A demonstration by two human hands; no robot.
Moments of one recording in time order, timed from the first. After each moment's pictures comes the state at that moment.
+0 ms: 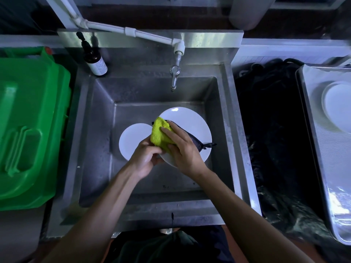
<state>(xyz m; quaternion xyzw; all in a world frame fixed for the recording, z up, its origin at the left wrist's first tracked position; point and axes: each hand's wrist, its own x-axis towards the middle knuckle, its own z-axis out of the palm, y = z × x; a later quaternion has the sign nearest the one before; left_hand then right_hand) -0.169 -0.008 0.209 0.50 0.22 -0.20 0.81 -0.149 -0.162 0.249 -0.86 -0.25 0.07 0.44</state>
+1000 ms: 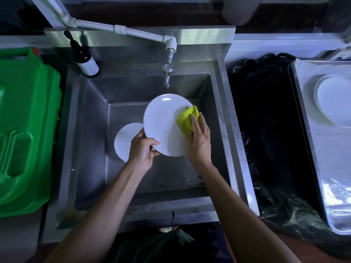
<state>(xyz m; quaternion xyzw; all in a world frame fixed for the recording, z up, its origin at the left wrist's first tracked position) -0.150 -0.022 0.208 0.48 0.35 -0.11 0.80 -0.127 -0.195 0.193 -0.92 0.00 0.01 0.39</state>
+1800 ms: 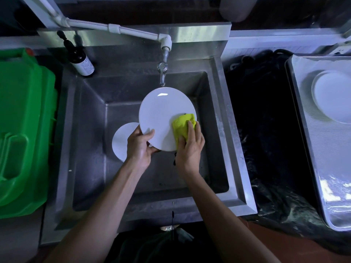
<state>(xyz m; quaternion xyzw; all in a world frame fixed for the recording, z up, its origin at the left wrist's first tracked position) -0.145 -0.030 0.208 0.47 0.34 -0.05 0.81 -0.156 -0.172 0.185 -0.89 0.10 -0.01 0.45</state>
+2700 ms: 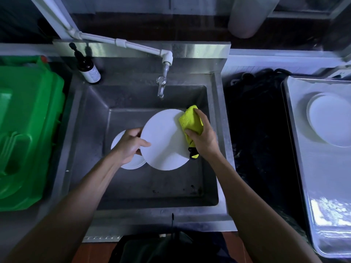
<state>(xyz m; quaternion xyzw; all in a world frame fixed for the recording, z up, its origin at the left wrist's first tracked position) -0.120 -0.002 0.236 0.66 0.25 -0.22 0.67 -0.066 -0.257 0.213 -0.84 0.00 0.11 0.53</state>
